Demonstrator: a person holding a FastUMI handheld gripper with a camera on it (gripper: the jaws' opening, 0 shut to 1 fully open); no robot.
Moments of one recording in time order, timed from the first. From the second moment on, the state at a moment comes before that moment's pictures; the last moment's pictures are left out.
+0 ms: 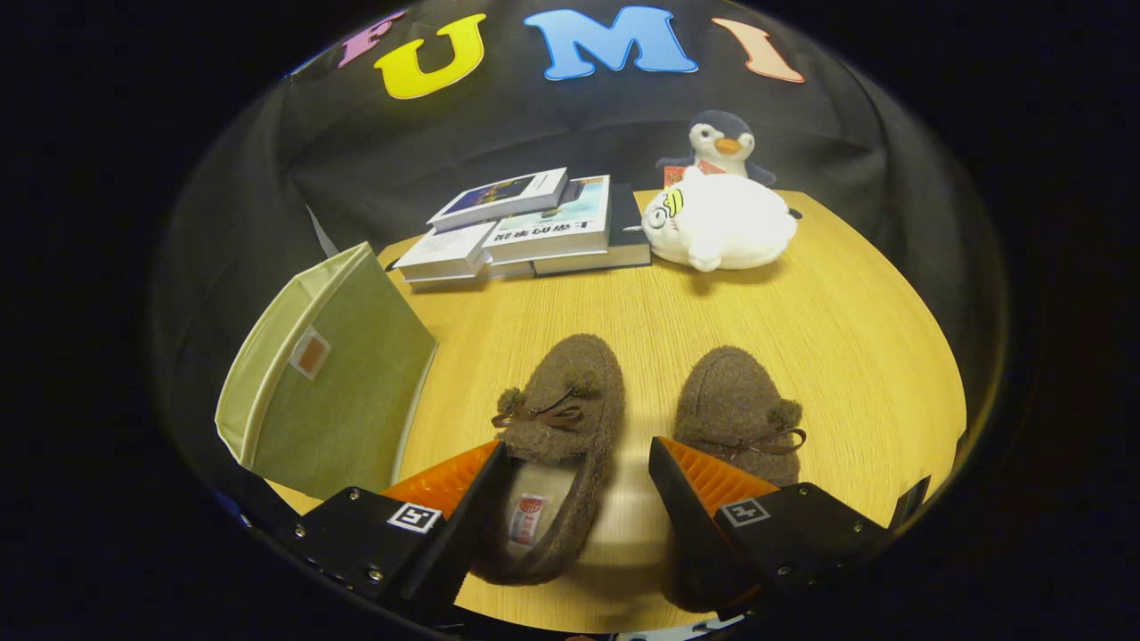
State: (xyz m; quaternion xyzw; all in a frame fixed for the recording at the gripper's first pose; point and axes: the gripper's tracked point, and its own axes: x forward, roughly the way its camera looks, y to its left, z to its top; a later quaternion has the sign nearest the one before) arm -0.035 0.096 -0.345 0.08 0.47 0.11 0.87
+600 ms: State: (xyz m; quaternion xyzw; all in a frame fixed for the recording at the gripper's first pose) arm -0.037 0.105 -0.389 0.08 0.53 0.11 0.84
